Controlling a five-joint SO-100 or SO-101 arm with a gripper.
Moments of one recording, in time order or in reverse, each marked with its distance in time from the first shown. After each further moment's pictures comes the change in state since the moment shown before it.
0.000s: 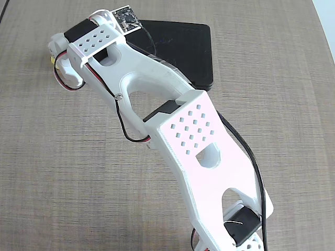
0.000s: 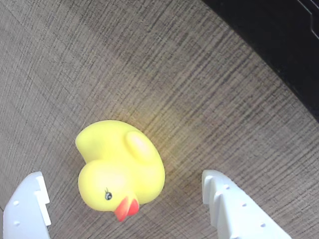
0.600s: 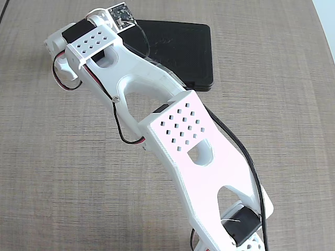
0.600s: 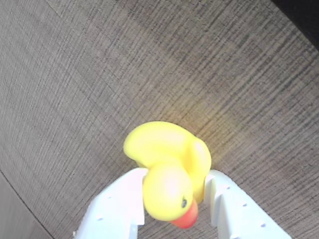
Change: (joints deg) arm 0.0 -6.9 -10.5 -0.5 0.0
